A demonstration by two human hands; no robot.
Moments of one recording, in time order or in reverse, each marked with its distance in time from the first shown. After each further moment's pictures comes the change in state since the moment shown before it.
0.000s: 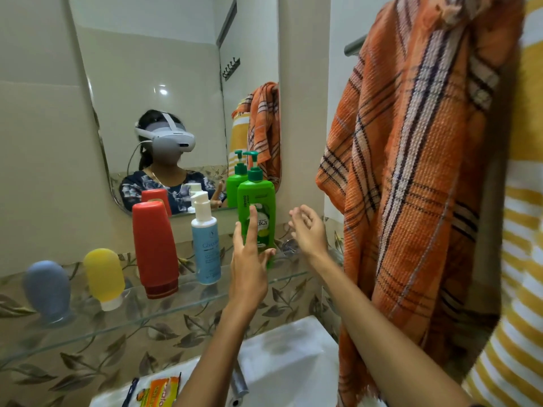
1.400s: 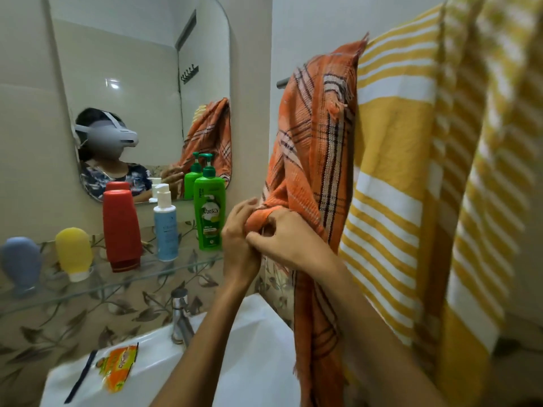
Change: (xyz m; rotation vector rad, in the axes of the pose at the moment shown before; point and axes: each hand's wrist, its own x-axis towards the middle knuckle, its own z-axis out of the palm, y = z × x) left_hand -0.073 0.130 -0.026 -0.365 0.199 0.250; right_hand -0.187 -0.152 -0.082 -0.892 -0.340 -0.434
